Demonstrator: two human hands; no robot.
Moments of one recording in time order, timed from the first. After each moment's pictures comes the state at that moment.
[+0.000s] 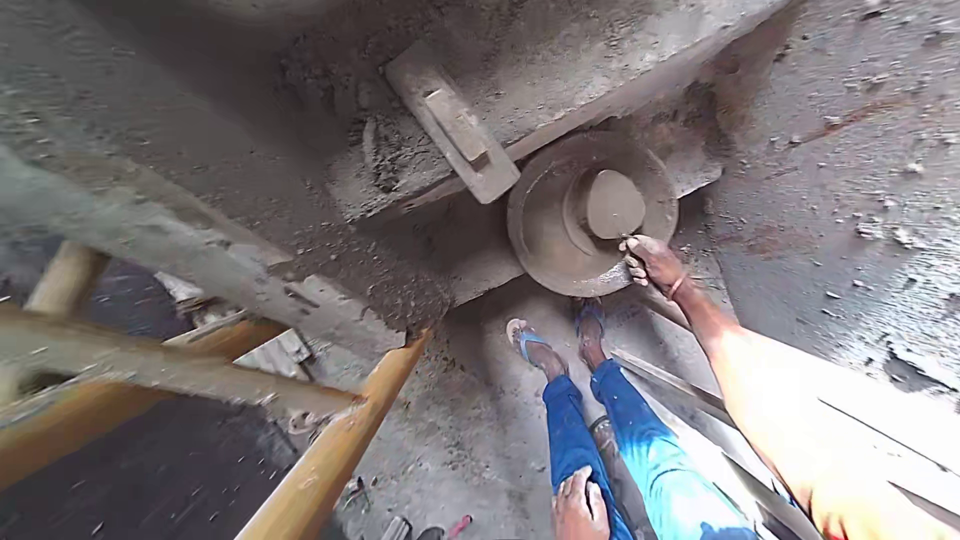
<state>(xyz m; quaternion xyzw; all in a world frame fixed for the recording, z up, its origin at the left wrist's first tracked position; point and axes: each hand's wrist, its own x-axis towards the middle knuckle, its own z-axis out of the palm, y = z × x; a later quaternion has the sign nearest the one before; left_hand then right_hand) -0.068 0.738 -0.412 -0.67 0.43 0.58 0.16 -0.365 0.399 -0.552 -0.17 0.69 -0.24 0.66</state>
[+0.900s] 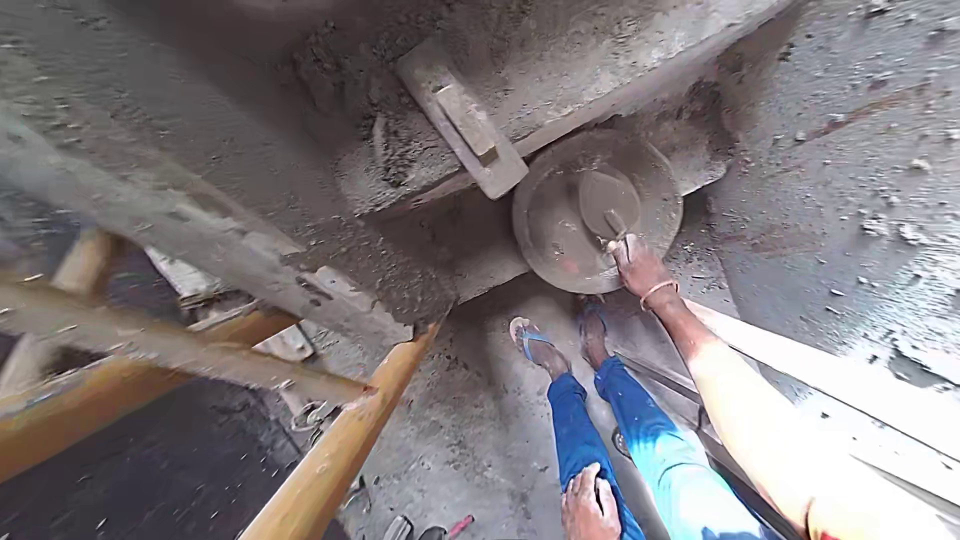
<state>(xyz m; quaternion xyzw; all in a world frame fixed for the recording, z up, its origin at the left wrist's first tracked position) -0.074 0.746 -0.413 -0.68 0.43 0.58 0.14 -0.298 0.378 -0.503 -0.44 0.79 0.10 0.41</state>
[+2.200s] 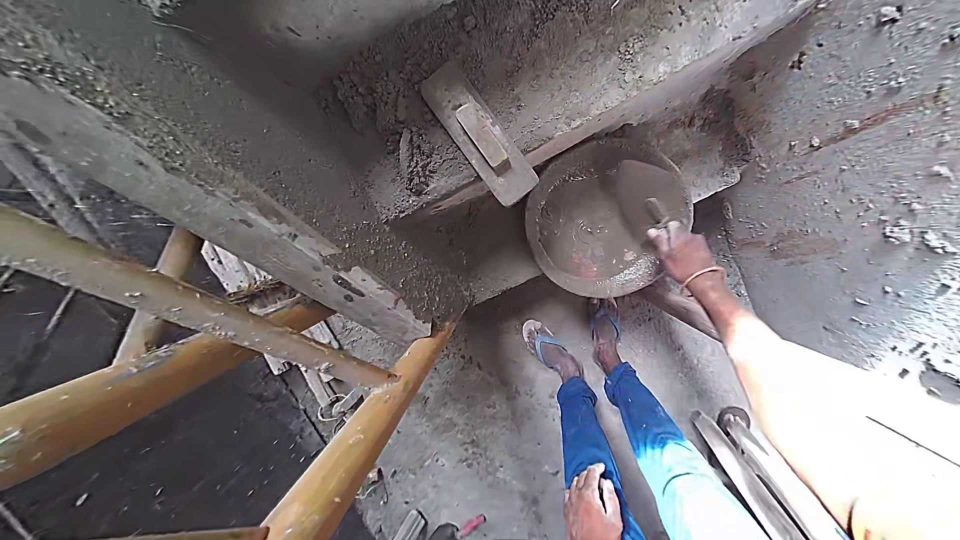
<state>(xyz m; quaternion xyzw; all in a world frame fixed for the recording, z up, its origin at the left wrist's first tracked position) -0.066 0.737 -0.412 -0.66 0.44 0.58 0.19 -0.354 0.362 -0.498 -0.46 0.81 0.10 0.36</state>
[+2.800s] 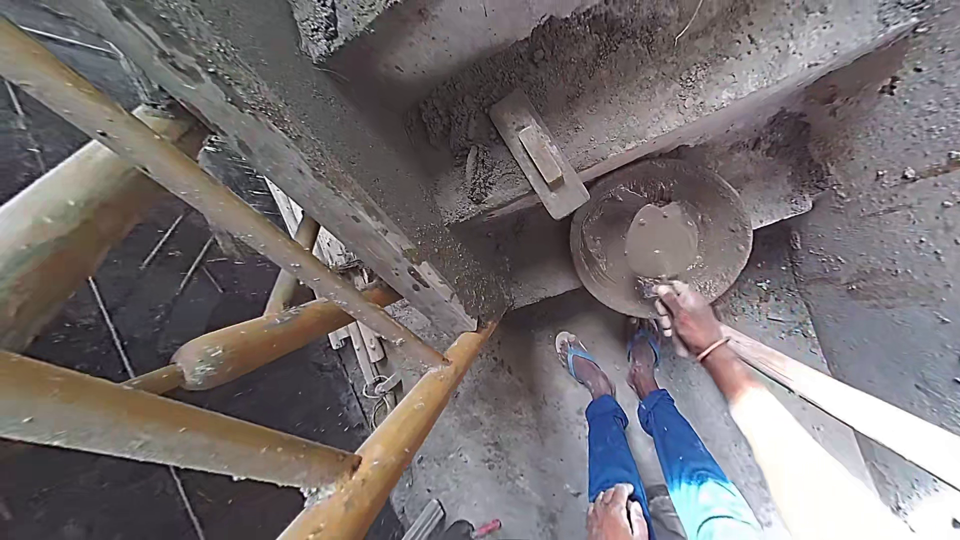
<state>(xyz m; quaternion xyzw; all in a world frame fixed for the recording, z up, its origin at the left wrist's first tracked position) -0.066 0.721 -0.405 -0.65 0.44 0.59 0.21 -0.272 0.413 -0.478 -0.25 0.73 -0.20 0.60</state>
